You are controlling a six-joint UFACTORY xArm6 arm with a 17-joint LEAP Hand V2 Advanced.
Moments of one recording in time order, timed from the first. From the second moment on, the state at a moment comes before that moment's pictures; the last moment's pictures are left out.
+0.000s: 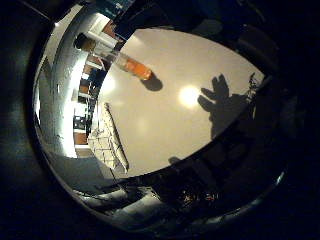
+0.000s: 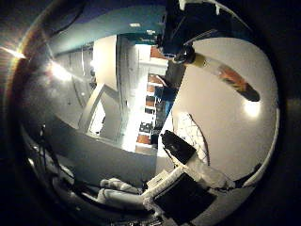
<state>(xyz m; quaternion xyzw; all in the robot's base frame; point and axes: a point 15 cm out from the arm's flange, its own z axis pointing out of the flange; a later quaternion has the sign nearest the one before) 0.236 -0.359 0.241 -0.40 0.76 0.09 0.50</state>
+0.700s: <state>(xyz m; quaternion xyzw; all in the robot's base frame) 0.282 -0.344 0.234 -0.42 0.73 0.12 0.52</state>
